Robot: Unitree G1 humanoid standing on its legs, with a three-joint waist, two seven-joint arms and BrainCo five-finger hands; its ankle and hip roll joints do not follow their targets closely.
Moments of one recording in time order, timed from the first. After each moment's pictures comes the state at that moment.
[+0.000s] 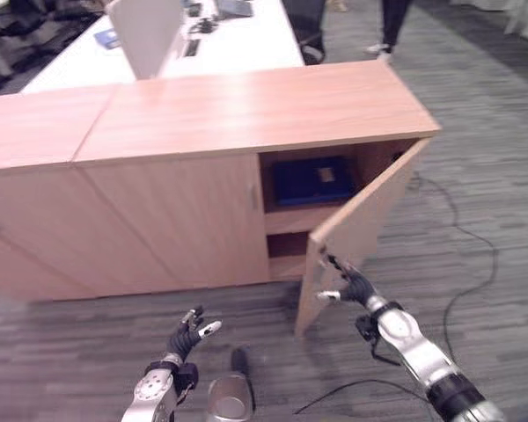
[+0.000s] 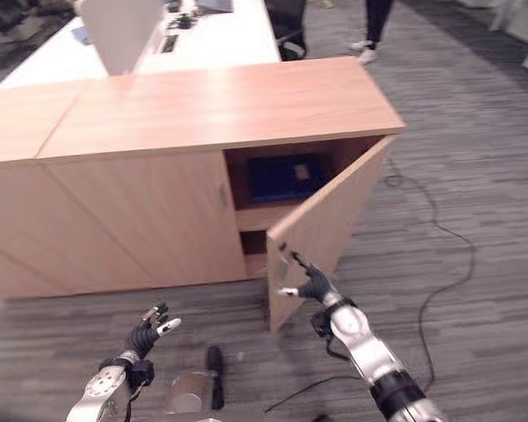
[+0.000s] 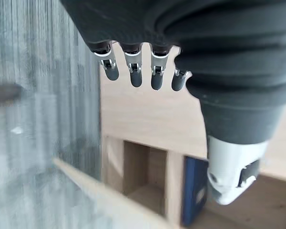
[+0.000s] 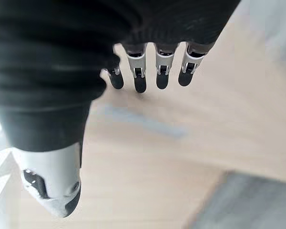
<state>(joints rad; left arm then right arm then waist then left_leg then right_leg) 0.23 0.29 -0.14 0.39 -0.37 -0.07 -0.08 -0.16 -0.37 0.32 0.27 0.02 0.01 0.00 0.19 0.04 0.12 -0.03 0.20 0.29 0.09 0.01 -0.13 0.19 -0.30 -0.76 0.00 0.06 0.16</state>
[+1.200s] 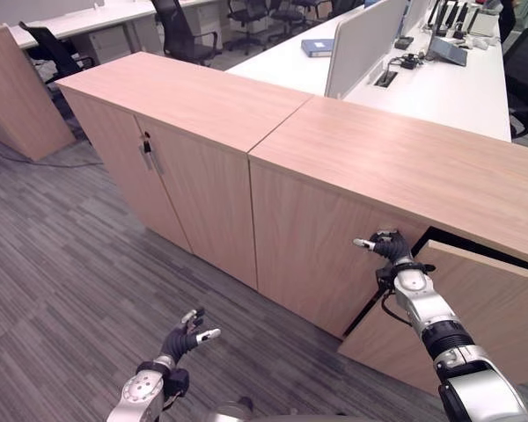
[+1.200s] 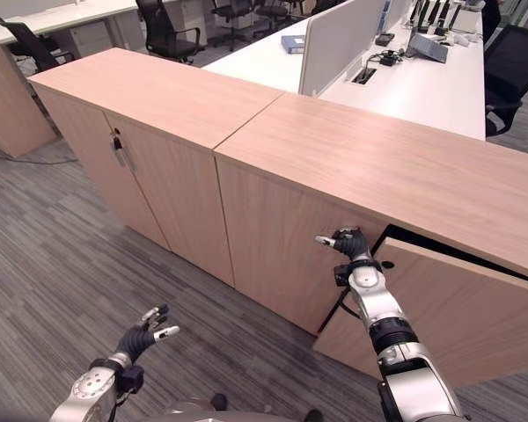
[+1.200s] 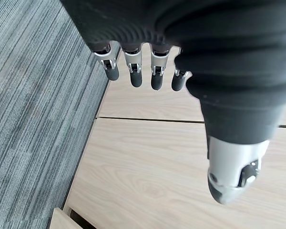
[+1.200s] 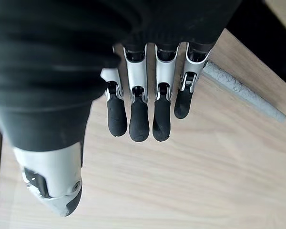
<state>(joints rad) 0.22 0.41 -0.20 0.35 -0.34 -0.04 -0.10 -0.41 -0.41 0.14 0.68 0.14 0.03 -0.19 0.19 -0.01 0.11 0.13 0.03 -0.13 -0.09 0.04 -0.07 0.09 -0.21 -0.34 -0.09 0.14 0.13</state>
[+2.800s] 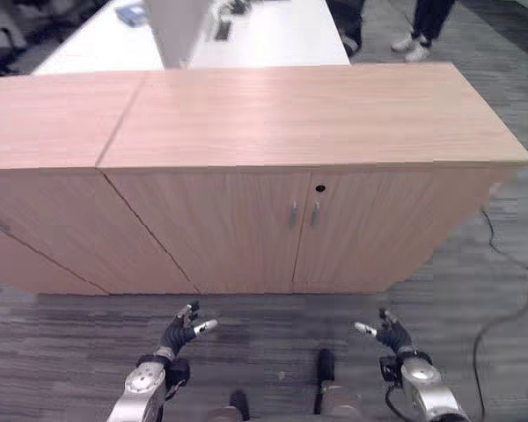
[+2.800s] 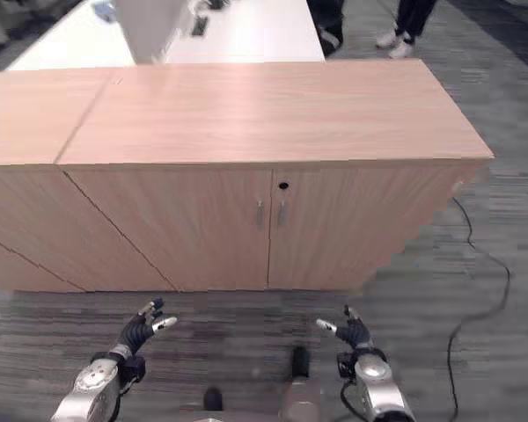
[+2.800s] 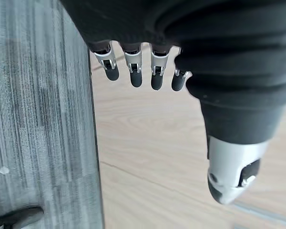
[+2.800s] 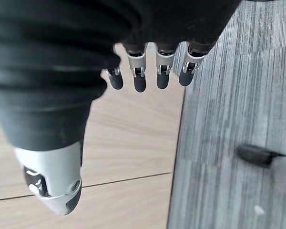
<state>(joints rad) 0.15 0.34 -0.12 0.43 -0.30 -0.04 -0.07 0.05 -0.27 0.03 0.60 0.06 0.05 -0.07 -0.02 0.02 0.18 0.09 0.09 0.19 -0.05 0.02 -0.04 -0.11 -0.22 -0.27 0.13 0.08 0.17</state>
